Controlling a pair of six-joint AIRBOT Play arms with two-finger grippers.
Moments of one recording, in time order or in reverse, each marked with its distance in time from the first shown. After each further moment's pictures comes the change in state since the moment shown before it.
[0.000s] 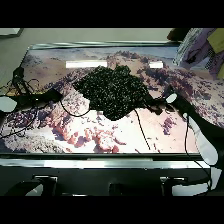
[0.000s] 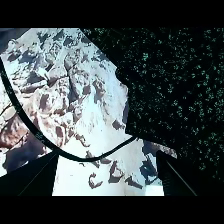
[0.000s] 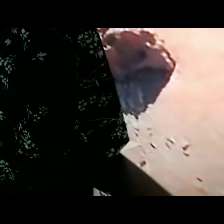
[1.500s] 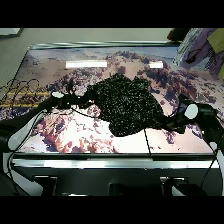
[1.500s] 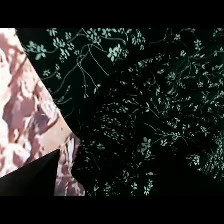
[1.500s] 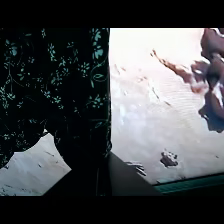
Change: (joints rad) left arm -0.145 -0.785 0.297 -0.861 0.039 0.470; right arm 0.000 0.560 -0.246 -0.458 0.541 0.119
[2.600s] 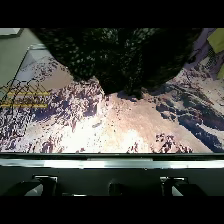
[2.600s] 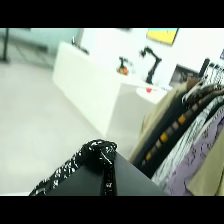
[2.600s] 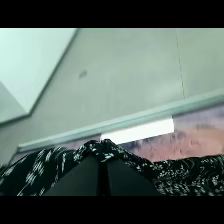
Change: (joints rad) left arm 0.142 0.734 0.712 0.549 0.034 -0.181; right arm 0.000 0.079 0.969 0.092 -0.275 -0.126
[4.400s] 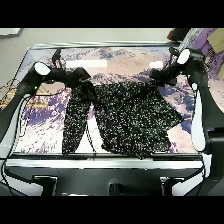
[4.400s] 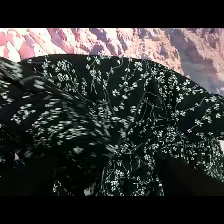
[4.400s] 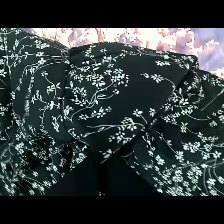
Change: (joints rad) left arm -0.110 -0.609 -0.308 0.017 -0.239 -0.263; right arm 0.000 -0.799 0.109 -0.032 0.460 -0.052
